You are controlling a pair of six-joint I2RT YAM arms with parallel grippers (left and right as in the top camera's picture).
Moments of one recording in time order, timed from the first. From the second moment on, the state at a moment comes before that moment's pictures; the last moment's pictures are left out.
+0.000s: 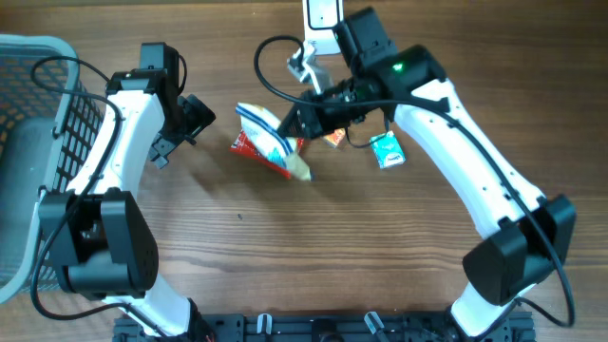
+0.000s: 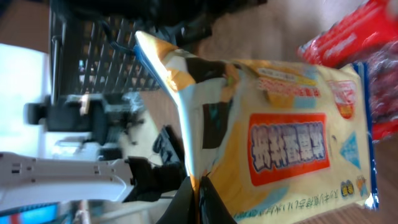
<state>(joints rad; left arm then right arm) 0.01 1.82 1.41 -1.02 -0.08 -0.78 0.49 1.85 1.71 -1.00 -0.91 0.16</state>
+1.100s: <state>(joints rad) 0.01 1.82 1.41 -1.02 -0.08 -0.78 0.29 1.92 1.28 -1.00 -0.03 0.43</state>
